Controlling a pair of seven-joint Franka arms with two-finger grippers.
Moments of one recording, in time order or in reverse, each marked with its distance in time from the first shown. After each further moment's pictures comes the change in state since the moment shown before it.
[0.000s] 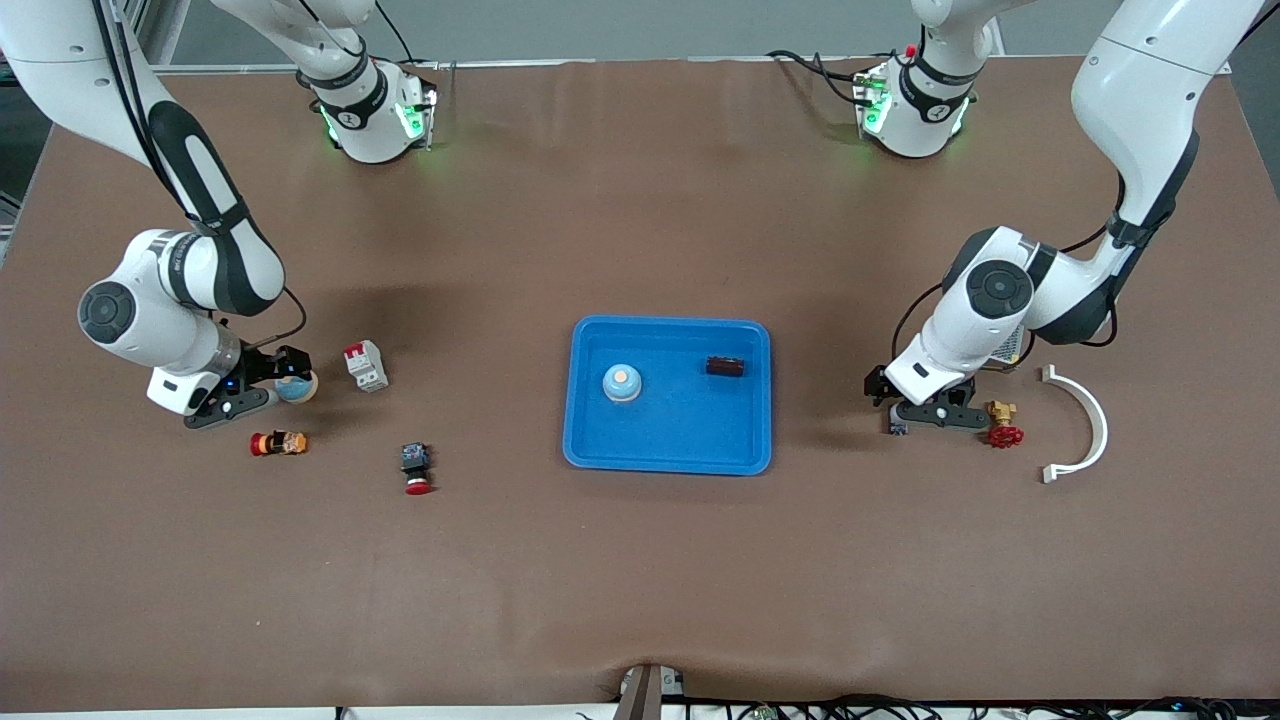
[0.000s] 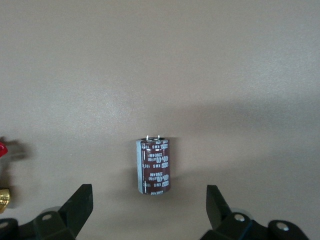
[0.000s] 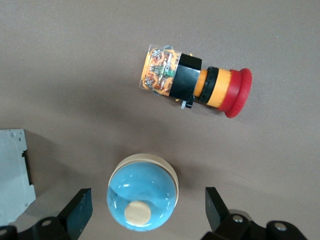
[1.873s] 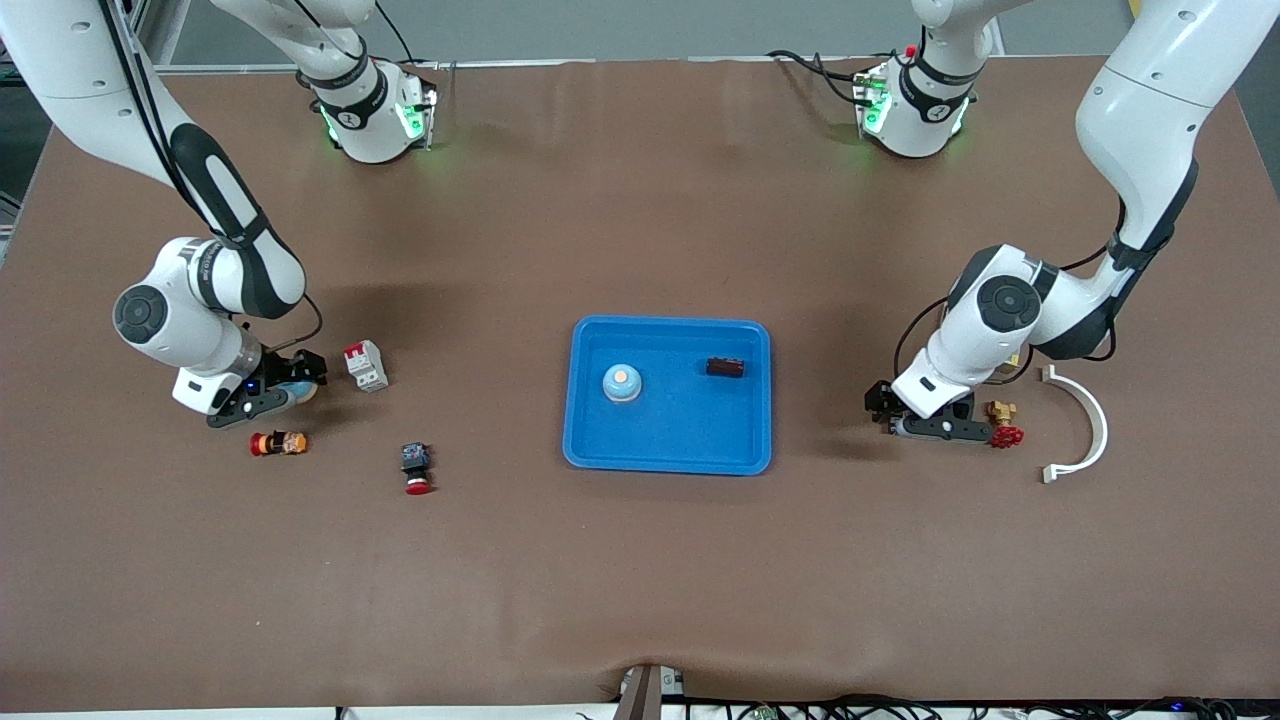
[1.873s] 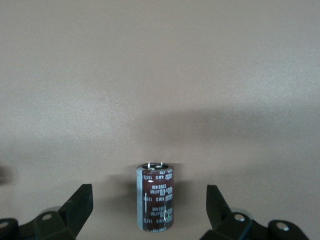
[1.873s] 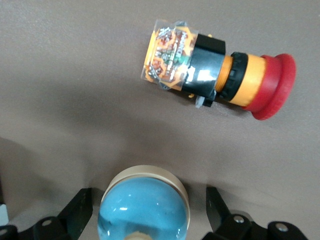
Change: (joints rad) left arm 0.013 0.081 0.020 0.043 0.021 0.075 -0.003; right arm 0.003 0.063 0.002 -0.028 0.000 0.108 0.000
